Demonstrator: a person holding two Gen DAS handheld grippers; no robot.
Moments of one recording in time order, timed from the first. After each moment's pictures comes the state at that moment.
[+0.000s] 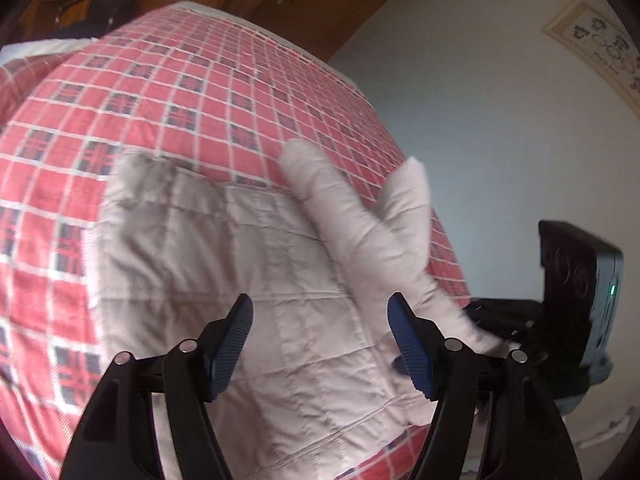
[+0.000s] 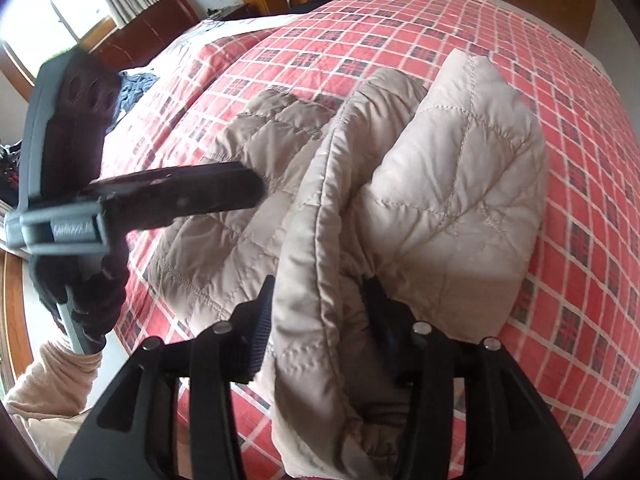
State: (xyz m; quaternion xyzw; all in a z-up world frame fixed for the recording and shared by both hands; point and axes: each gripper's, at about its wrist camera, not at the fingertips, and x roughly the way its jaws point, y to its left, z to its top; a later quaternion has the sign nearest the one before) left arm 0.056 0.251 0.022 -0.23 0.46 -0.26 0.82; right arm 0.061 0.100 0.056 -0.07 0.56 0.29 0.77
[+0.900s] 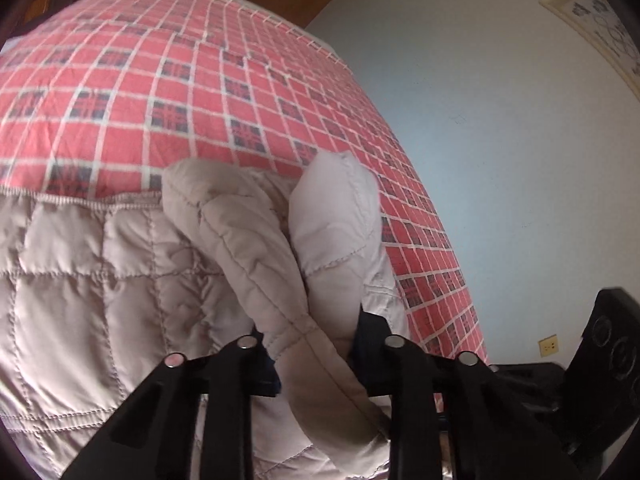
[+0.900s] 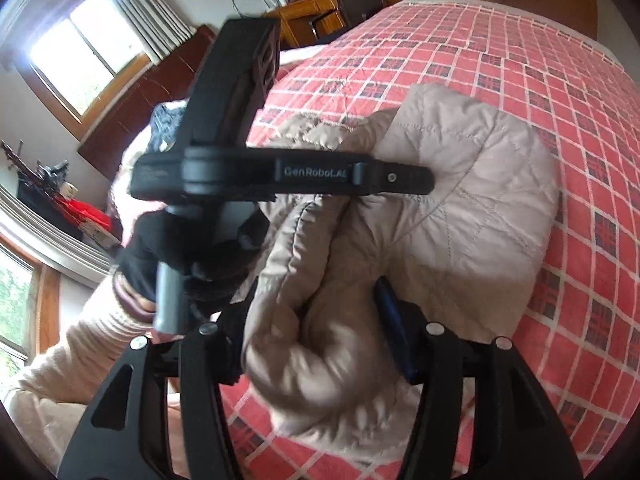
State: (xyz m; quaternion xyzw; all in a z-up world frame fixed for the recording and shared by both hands) left arm 0.122 0.172 -0.004 -0.20 0.49 -0.31 0.79; right arm 0.036 0.056 0.071 0.02 0.51 0.36 0.78
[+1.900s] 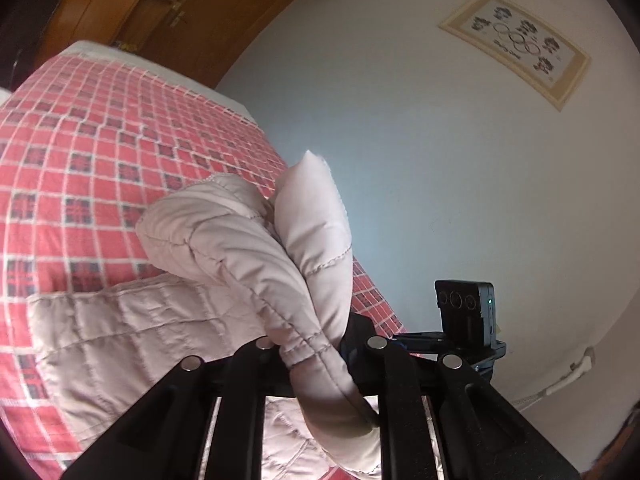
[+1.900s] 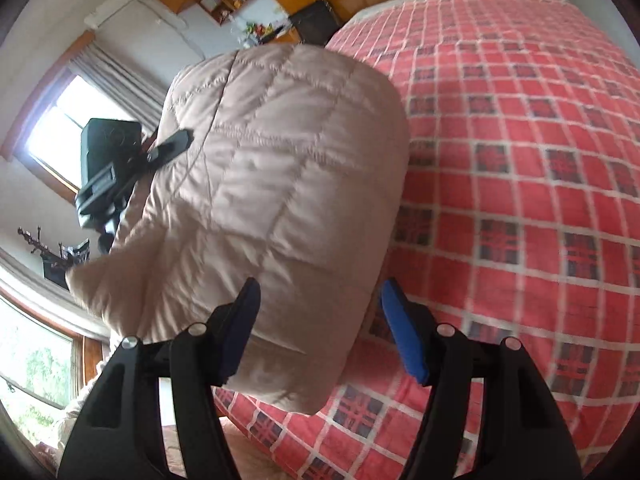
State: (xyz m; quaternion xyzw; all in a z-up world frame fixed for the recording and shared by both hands) left arm 0.082 0.258 0.083 -0.23 0.37 -0.43 0.79; right arm 0.043 -0.019 0.058 0.14 0.51 0.33 0.78
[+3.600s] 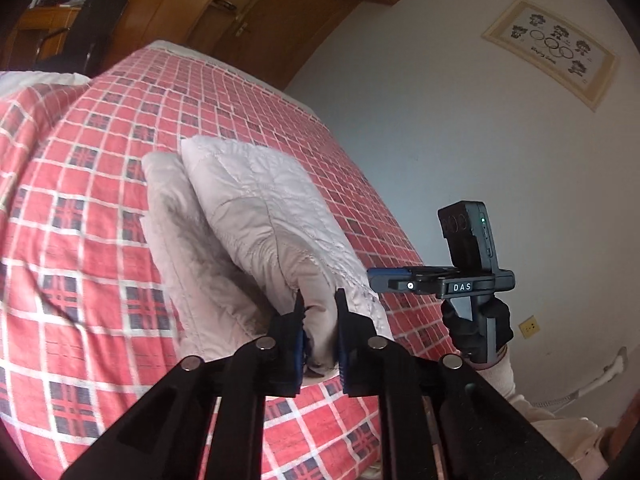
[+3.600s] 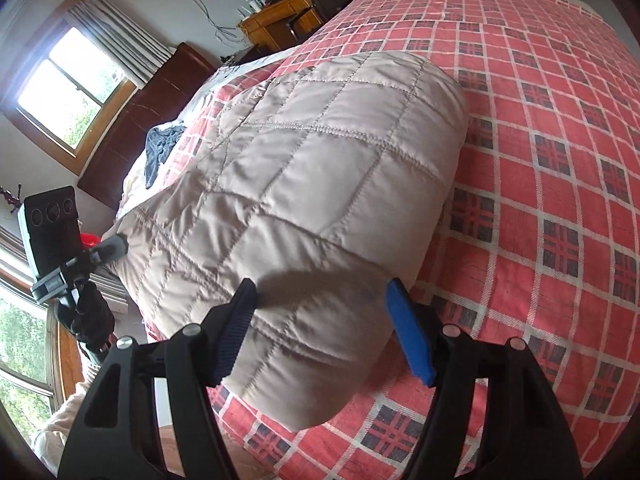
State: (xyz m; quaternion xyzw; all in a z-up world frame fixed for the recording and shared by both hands) left arm -0.064 0.337 0.053 -0.22 0.38 -0.32 0.84; right arm 0.045 0.060 0.038 0.07 0.54 0.33 0.77
